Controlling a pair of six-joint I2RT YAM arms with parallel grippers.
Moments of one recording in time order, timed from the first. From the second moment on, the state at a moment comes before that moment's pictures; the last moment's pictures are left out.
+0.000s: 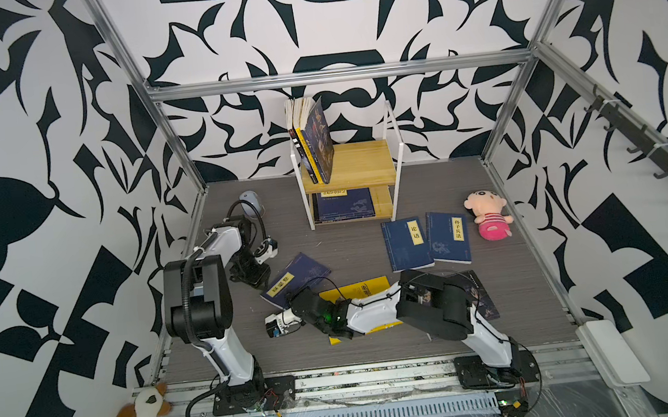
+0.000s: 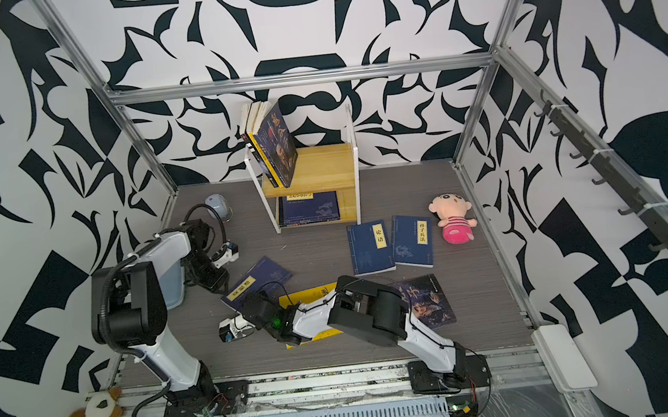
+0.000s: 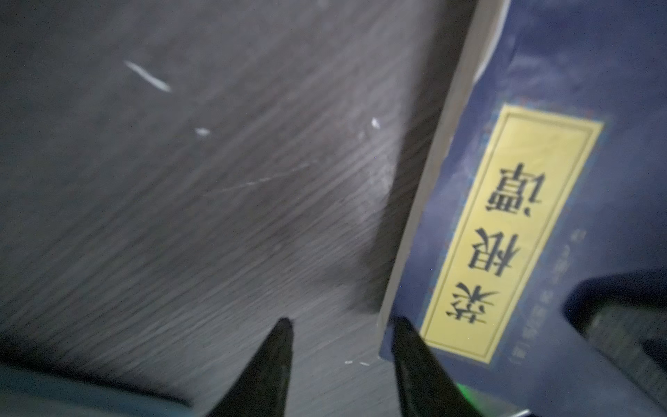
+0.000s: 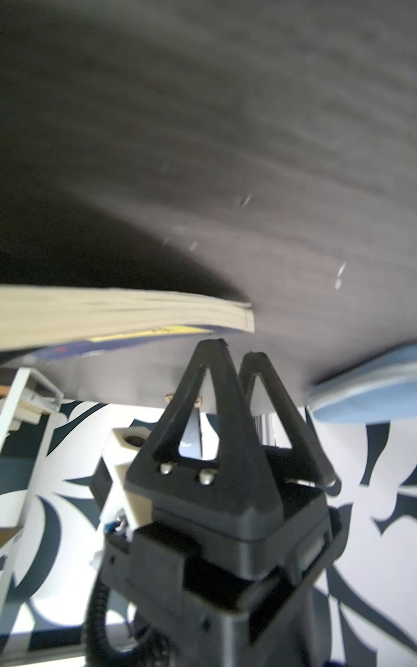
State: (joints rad) left arm 0.01 1.73 1.19 -1.02 0.10 0.60; right arm 1.24 2.18 1.26 0.48 0.41 -1.16
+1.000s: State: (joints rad) left arm 0.00 1.16 0.87 -0.33 0.85 -0.71; right arm 1.13 1.92 1.20 0.56 0.71 -0.79
